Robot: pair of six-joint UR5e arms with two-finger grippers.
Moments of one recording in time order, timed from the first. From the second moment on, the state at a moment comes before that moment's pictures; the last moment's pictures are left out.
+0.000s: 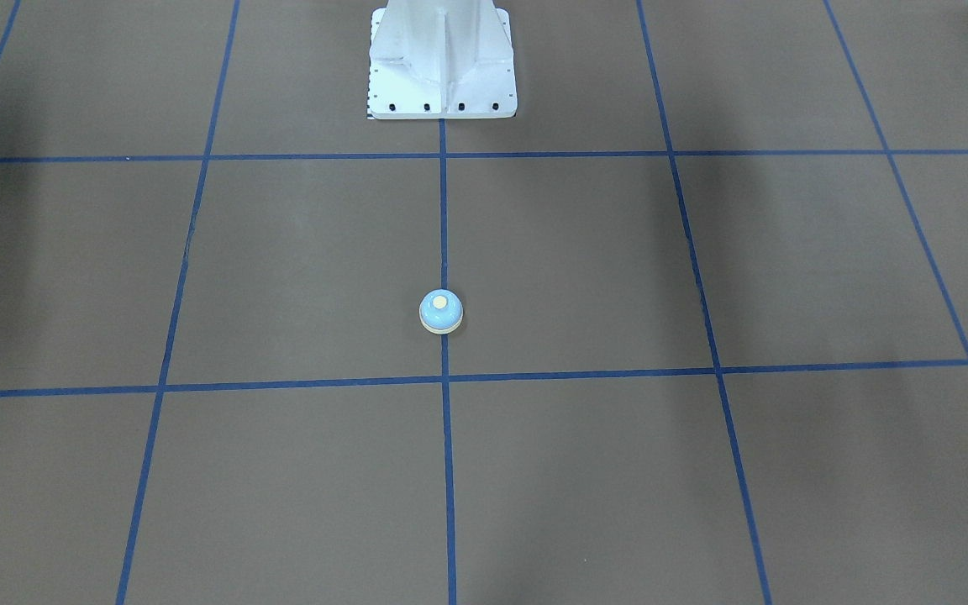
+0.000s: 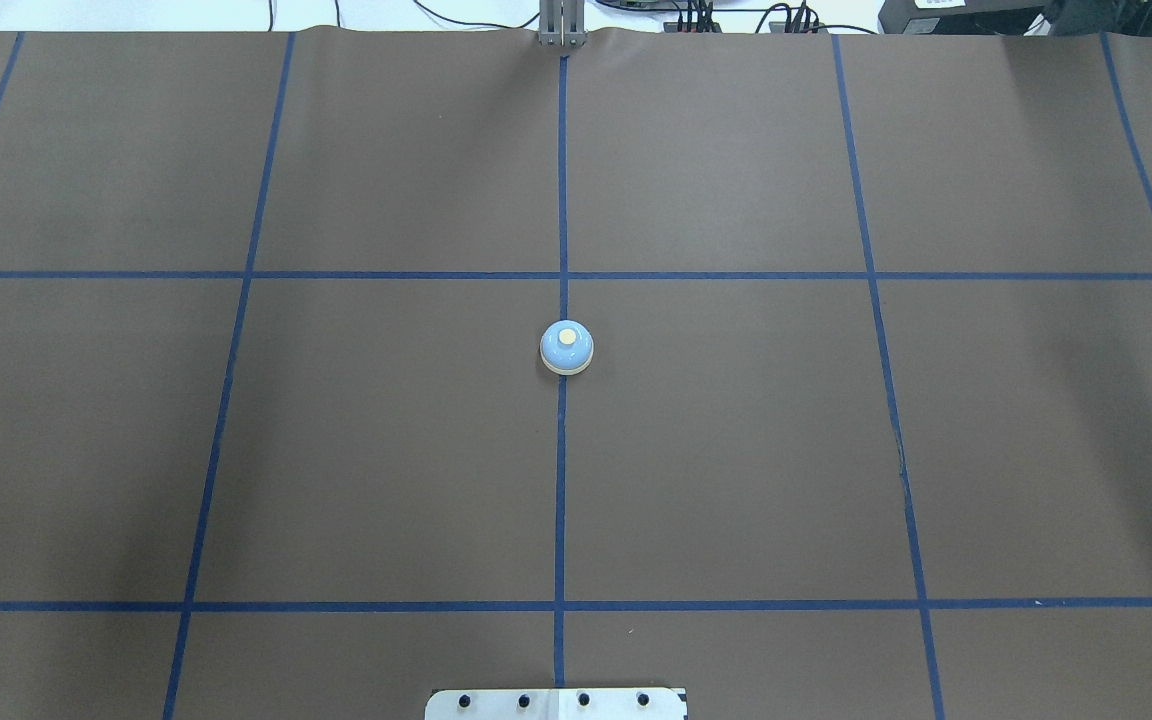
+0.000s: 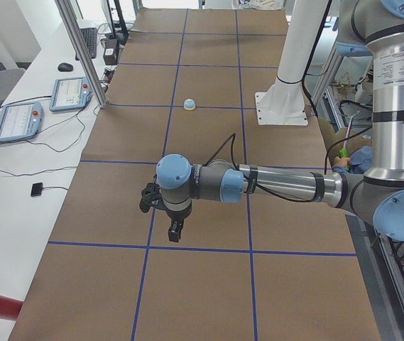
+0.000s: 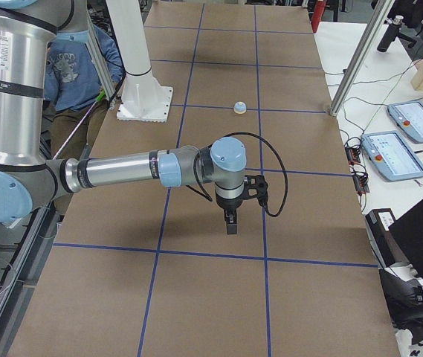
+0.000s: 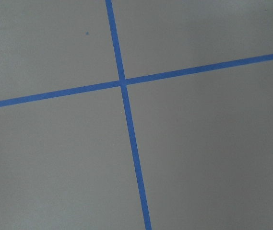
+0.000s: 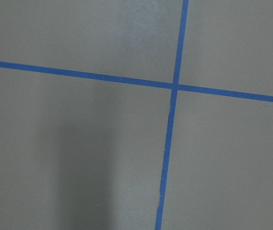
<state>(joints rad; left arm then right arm) -1.54 -1.47 -1.76 -1.55 -2.38 0.09 1.51 -1.71 1.88 -1.59 2.31 0.04</state>
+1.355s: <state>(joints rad) -1.54 -1.46 -1.79 -1.56 -2.38 0.09 1.52 -1.70 1.89 -1.58 2.39 0.04</state>
